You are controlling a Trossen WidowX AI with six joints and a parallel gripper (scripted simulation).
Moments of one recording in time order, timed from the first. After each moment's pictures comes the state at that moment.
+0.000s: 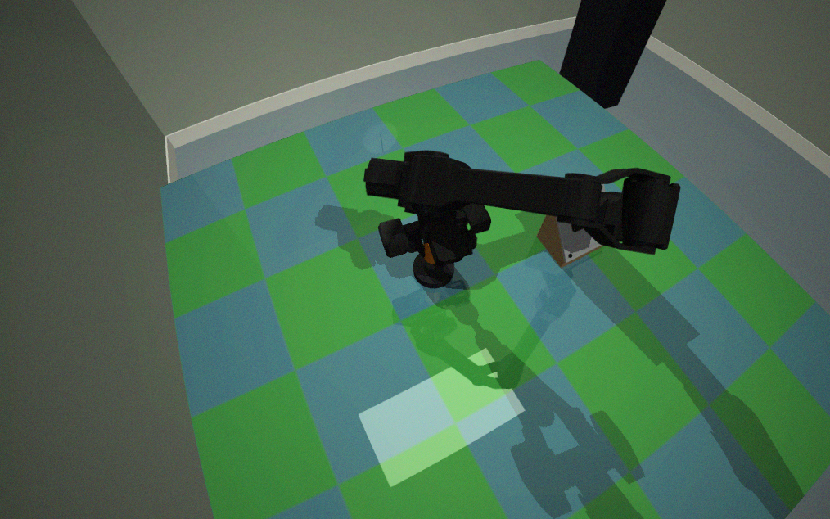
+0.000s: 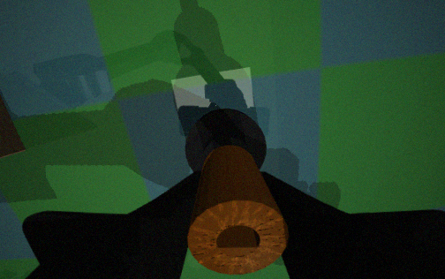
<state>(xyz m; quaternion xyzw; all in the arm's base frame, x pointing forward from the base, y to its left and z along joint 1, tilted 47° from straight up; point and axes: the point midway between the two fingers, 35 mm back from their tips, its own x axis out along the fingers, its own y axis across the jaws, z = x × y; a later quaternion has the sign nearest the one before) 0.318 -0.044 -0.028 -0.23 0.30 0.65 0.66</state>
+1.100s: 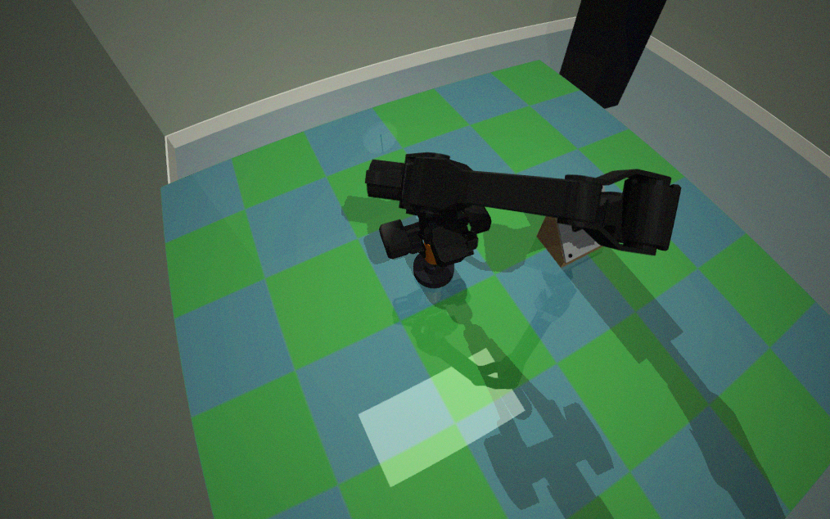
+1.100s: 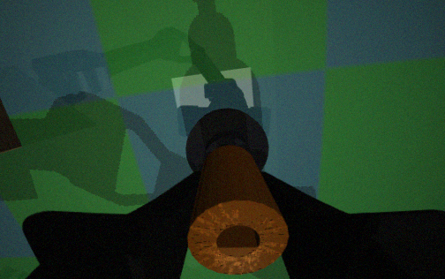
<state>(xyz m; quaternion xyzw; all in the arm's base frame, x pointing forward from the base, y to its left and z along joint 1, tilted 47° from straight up) 0.316 -0.041 -0.030 -0.23 0.29 0.65 0.66</state>
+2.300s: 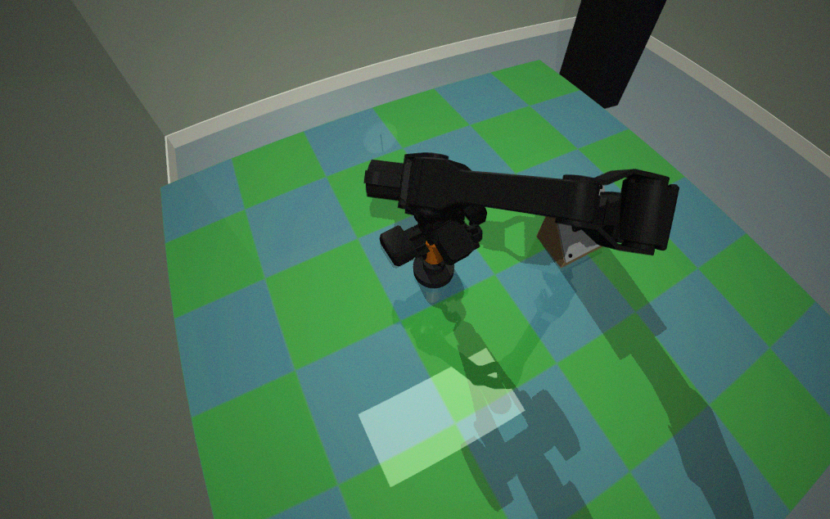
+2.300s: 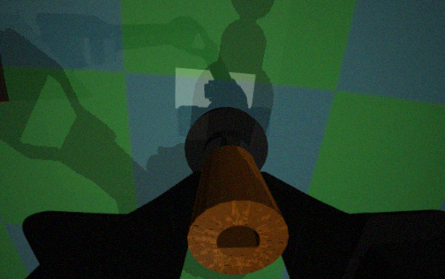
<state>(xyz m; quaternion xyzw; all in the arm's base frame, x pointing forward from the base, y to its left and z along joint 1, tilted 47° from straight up) 0.317 -0.042 -0.032 -0.30 0.22 0.68 0.63</state>
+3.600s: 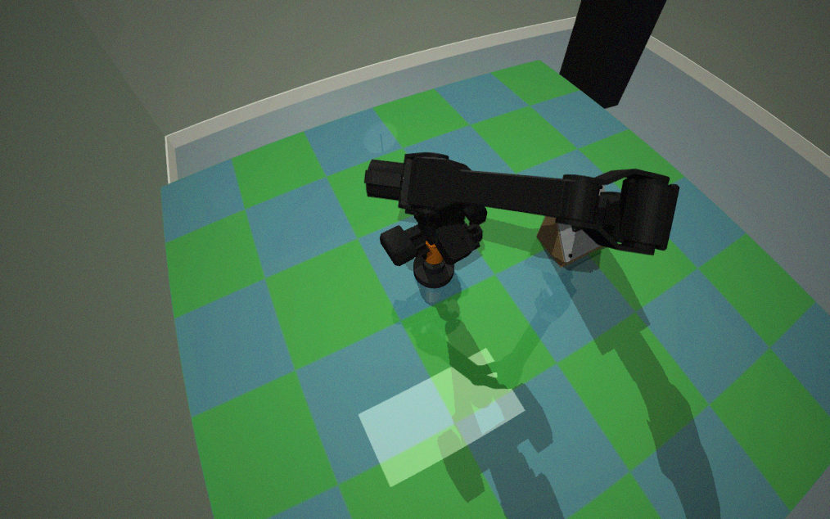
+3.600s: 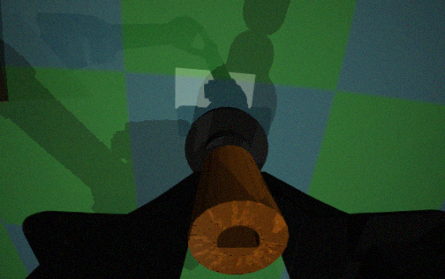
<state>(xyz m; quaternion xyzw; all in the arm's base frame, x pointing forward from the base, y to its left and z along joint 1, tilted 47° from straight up) 0.317 -0.042 -0.032 -0.30 0.22 0.68 0.63</state>
